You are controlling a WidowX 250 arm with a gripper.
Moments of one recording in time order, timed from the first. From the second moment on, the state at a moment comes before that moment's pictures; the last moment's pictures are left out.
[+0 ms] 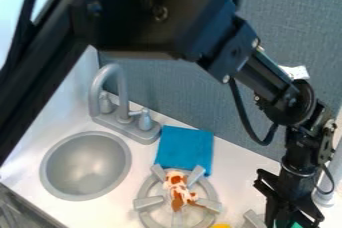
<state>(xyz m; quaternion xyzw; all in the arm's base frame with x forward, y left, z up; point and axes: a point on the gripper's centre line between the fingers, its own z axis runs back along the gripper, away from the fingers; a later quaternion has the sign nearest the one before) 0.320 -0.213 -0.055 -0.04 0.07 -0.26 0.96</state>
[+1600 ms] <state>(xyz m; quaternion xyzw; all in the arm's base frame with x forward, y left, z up) 0.246 0.043 -0.023 0.00 0.04 -0.04 1.00</state>
